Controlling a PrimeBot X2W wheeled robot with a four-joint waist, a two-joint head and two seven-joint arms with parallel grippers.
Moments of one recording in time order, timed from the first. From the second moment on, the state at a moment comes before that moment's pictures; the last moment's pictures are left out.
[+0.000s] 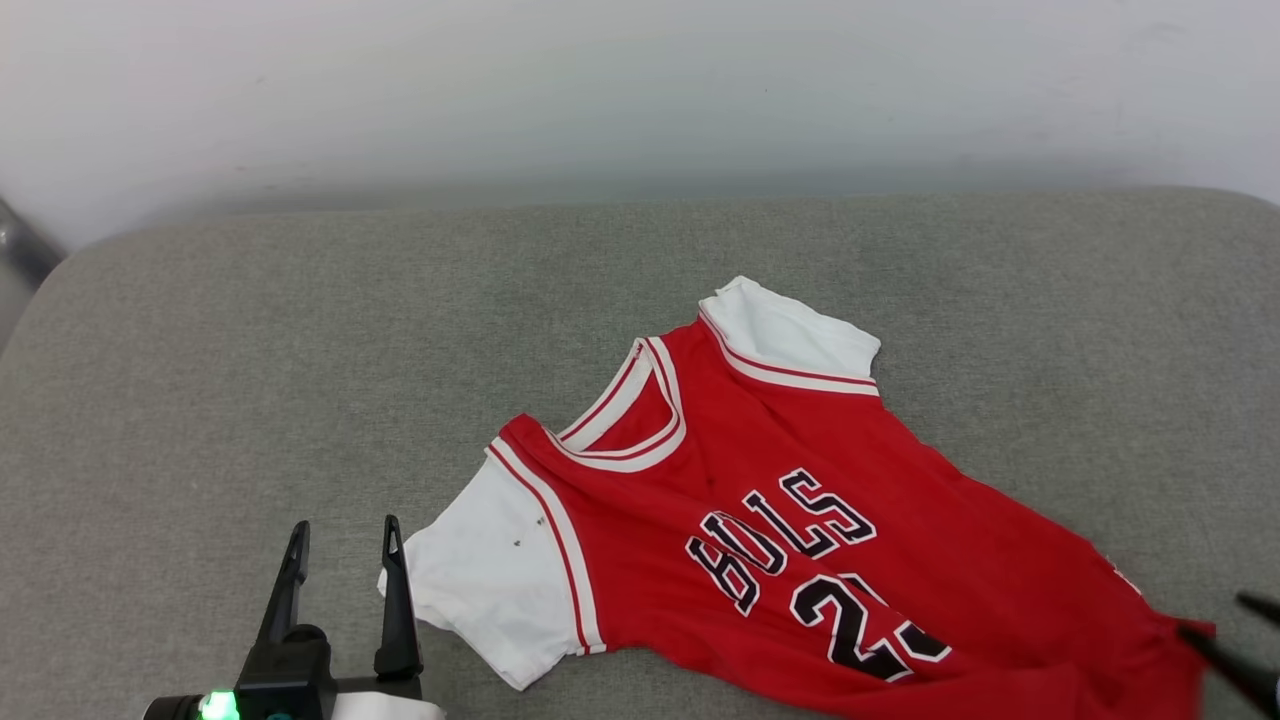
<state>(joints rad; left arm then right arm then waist) 0.12 0.05 -0.03 -0.01 -0.02 0.11 -0.26 -0.23 -1.01 0.80 0.29 0.90 0.13 0.13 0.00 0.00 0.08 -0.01</state>
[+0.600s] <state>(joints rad) 0.05 0.05 -0.09 -0.05 0.01 0.11 -0.26 -0.58 -0.99 0.47 -0.05 0.77 0.13 0.58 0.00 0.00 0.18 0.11</state>
